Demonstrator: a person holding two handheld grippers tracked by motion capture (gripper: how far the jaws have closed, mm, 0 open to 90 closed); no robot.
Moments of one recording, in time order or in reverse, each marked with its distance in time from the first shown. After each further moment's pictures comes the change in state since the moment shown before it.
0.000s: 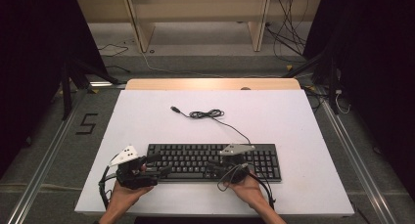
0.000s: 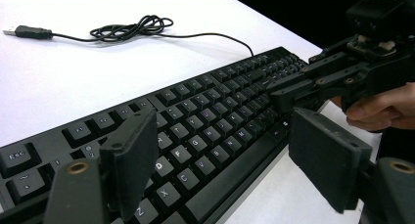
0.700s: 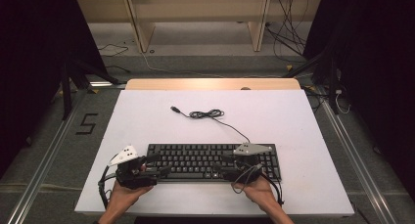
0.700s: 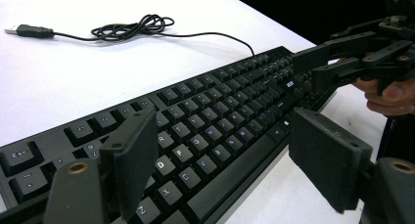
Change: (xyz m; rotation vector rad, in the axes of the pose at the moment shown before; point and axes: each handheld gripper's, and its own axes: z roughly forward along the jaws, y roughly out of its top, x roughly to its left) left arm 0.001 0.000 -0.001 0.003 0.001 -0.005; right arm -0.007 -0.001 -0.035 -0.090 0.003 0.009
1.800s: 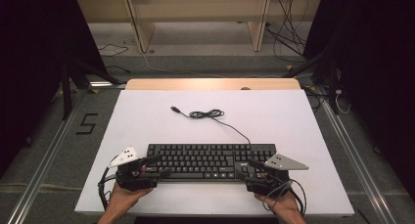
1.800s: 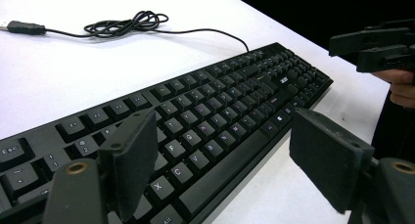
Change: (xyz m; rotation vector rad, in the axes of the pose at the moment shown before) left arm -0.004 -0.001 -0.003 0.011 -0.012 0.005; right arm -0.011 -0.033 -0.065 -0.124 -0.090 0.042
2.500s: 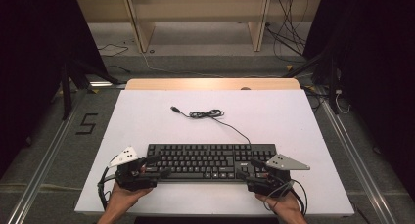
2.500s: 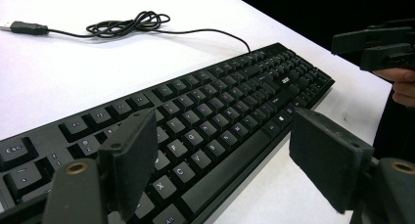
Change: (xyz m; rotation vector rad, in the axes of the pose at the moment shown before) left arm 0.001 0.000 0.000 0.001 0.004 0.001; right arm -0.001 0.000 -0.002 -0.005 -0.013 0.007
